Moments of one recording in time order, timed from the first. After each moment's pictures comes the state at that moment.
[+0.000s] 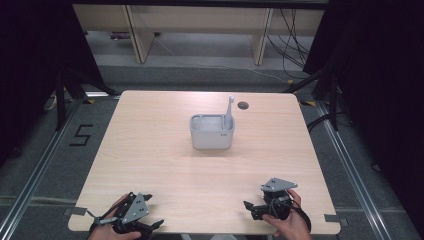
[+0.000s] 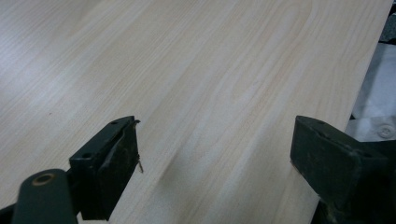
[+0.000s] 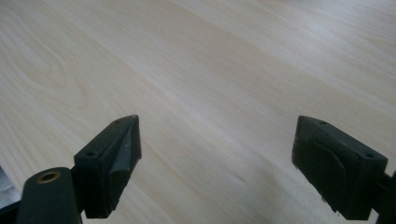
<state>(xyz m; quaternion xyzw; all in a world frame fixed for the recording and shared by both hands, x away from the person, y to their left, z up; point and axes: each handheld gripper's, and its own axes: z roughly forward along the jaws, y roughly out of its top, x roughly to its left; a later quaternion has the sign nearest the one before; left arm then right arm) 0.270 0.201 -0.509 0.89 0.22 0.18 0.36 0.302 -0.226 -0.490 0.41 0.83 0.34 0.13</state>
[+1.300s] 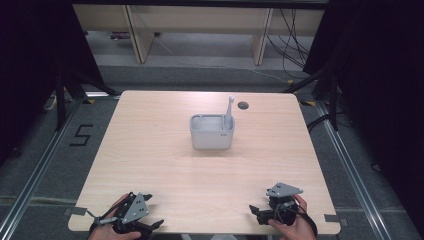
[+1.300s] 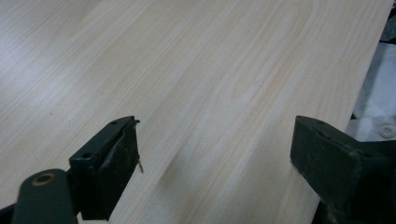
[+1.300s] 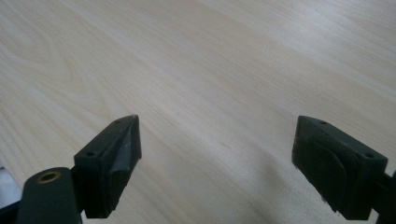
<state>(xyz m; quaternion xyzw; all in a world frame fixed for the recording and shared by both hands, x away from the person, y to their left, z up) 0.270 0.201 -0.509 0.89 0.22 0.18 0.36 0.291 -0.239 -0.496 0.42 0.83 0.33 0.14</state>
